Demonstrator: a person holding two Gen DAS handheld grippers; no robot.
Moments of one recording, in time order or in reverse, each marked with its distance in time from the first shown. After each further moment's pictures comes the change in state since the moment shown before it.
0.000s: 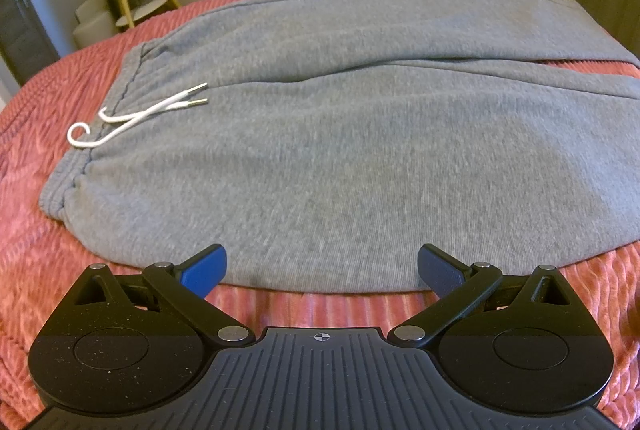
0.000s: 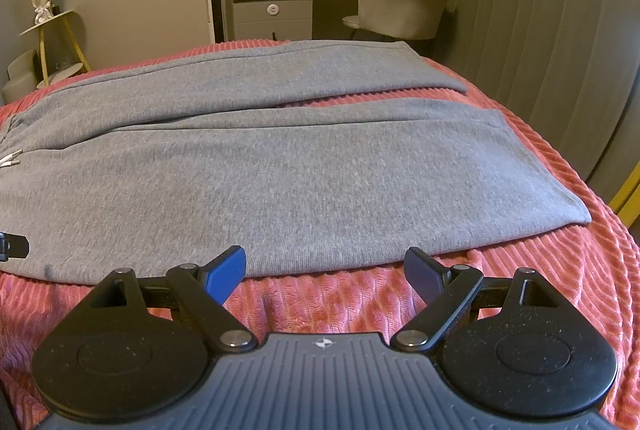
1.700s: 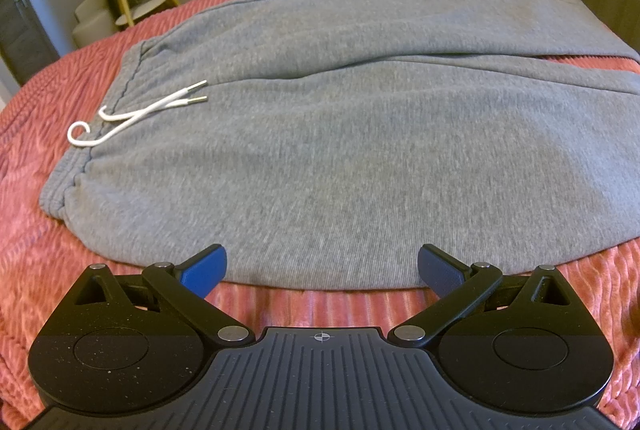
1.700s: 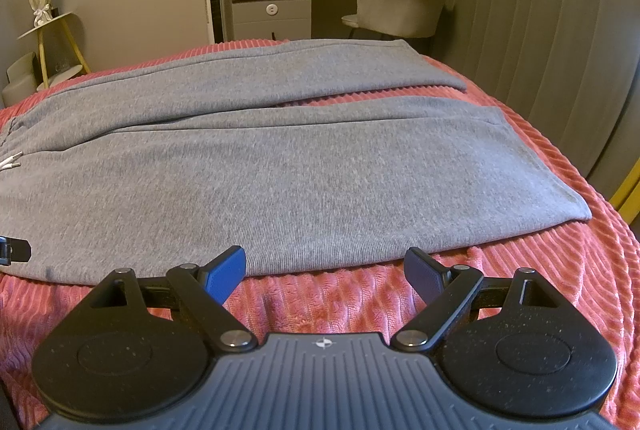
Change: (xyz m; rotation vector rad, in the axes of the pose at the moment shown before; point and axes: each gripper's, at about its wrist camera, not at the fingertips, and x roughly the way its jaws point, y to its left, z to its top) left arm 0.001 0.000 -0.002 0.006 0.005 0.003; right arm 0.000 -0.002 -0.001 0.017 0.005 0.003
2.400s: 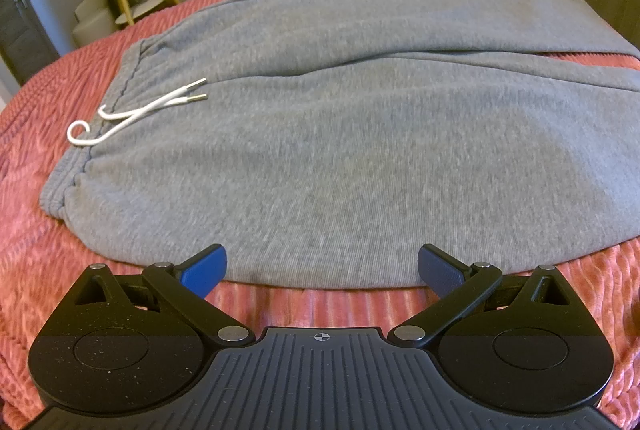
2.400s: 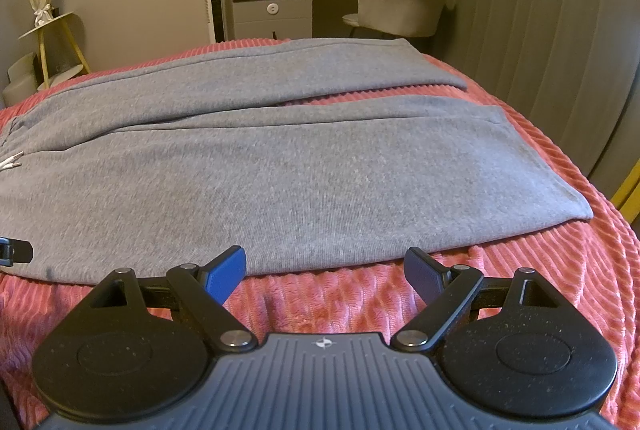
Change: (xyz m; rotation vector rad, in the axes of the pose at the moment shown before) left arm 0.001 0.000 0.000 0.002 0.007 0.002; right arm 0.000 0.000 0.000 0.001 0.001 0.002
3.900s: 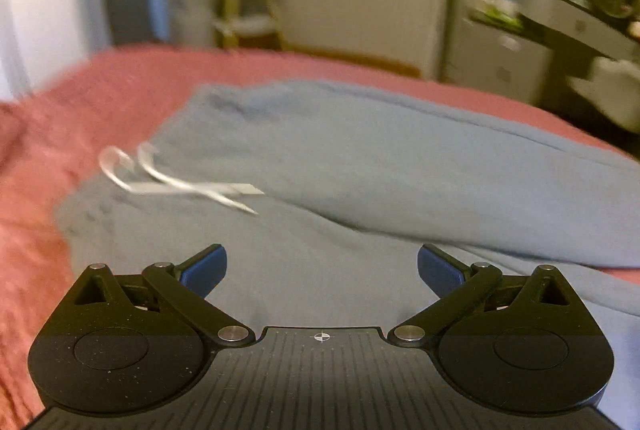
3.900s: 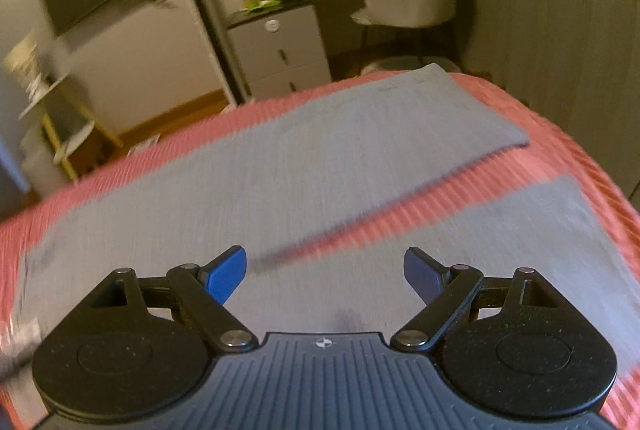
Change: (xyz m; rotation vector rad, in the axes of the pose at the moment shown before) left arm 0.029 0.017 0.084 -0.381 -0.235 0.231; right arm 0.117 -0.023 0.204 0.220 0.068 0.143
